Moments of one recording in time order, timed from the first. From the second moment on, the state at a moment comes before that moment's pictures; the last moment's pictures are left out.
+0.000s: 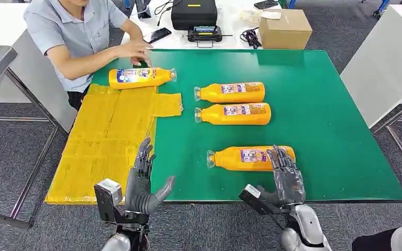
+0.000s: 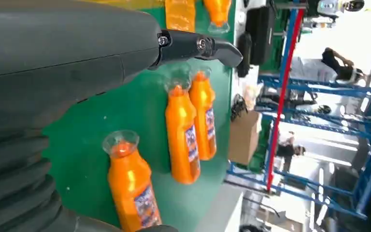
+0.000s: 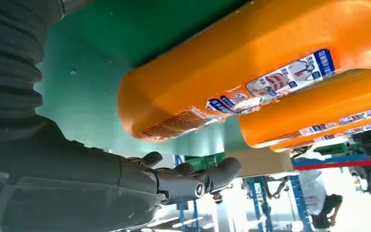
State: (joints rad) left arm 0.03 -0.19 -0.49 -1.48 0.13 0.42 -0.36; right arm -0.03 -0.14 0.24 -1.22 1.01 -0.46 -0.23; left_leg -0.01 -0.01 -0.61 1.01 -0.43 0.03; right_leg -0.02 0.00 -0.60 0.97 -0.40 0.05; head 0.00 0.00
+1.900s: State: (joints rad) left arm 0.02 -0.18 -0.55 -1.47 -0.03 0.39 -0.23; right arm -0.23 -0.28 0.38 -1.13 0.98 -0.11 -0.10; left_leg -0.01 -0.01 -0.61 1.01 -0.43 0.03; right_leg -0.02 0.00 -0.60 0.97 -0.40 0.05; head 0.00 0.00
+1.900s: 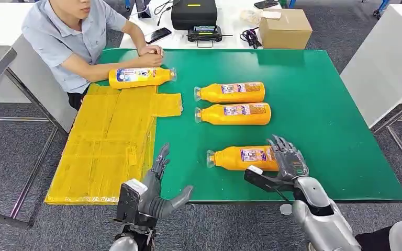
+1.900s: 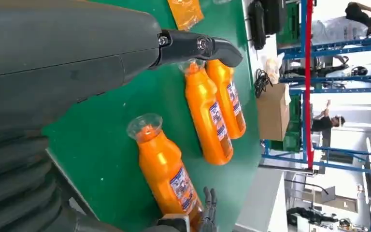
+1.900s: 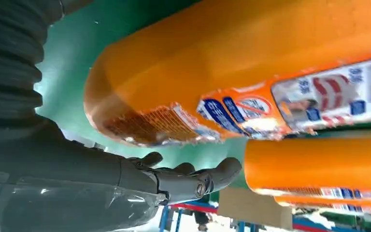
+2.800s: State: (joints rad) left arm -0.01 -0.18 -0.57 -1.42 -0.04 0.37 -0.23; right arm -0.32 -0.40 0.46 -1.08 0.79 0.06 -0.13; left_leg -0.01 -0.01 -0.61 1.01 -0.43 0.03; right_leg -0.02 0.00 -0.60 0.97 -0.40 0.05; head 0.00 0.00
